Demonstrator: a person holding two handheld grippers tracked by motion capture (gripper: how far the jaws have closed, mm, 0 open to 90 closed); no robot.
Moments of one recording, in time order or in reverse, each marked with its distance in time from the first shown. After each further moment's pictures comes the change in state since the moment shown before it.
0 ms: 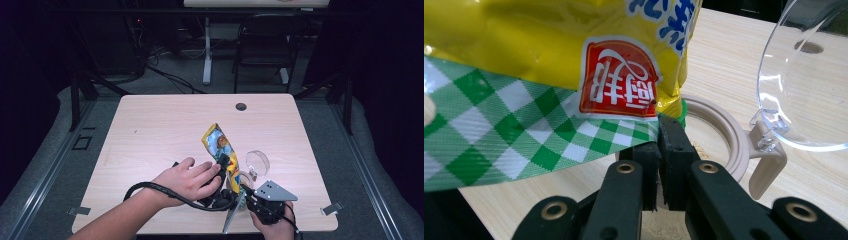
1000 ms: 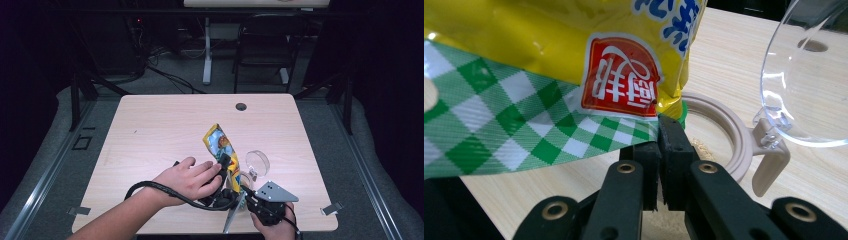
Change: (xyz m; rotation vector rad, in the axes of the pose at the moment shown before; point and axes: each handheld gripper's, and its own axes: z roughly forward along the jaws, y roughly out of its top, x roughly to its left) left arm 0.002 0.000 0.000 -0.002 -0.015 -0.011; right arm 0.000 0.000 -0.003 -0.002 0.011 0.001
